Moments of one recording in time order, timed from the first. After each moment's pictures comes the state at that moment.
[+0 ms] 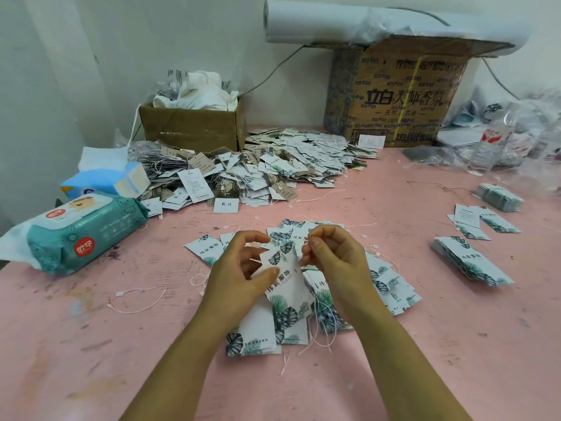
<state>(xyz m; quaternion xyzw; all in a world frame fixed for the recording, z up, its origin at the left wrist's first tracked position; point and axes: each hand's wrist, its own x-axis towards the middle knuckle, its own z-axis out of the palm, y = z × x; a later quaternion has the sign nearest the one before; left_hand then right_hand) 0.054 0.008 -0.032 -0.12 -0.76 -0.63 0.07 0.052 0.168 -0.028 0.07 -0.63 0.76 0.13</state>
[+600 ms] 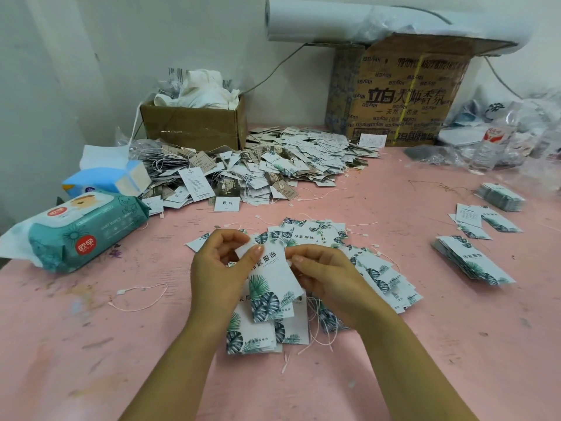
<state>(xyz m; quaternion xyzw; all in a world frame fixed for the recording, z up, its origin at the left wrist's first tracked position) 0.045 0.005 -0.036 -0.02 -0.69 -0.70 0.18 0.057 0.168 -0.026 0.09 -0.61 0.78 -0.10</state>
